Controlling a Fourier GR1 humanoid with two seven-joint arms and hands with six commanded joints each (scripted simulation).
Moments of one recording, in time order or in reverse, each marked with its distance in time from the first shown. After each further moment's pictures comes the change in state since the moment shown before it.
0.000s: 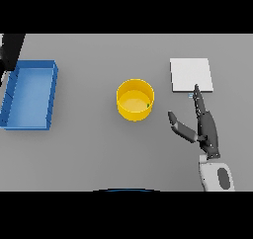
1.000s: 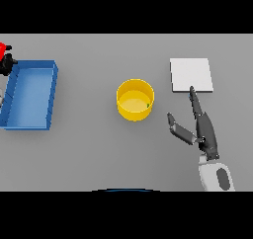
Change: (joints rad) left arm 0.872 0.302 0.145 -0.787 0.594 0.533 0.474; right arm 0.007 -0.025 0.030 0.004 0.039 0.017 -0.015
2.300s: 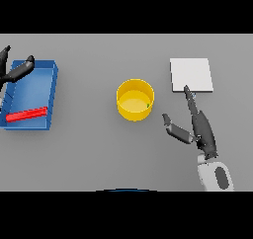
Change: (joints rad) left arm 0.066 0.080 -0.061 -0.156 0.150 -0.188 -0.010; right arm -0.019 -0.029 0.039 -0.012 0.070 0.010 0.048
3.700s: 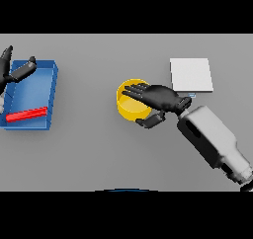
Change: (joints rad) left arm -0.010 -0.021 -0.010 0.027 0.002 -0.014 -0.023; right arm -0.650 -0.246 0.394 0.415 0.415 0.430 -0.090
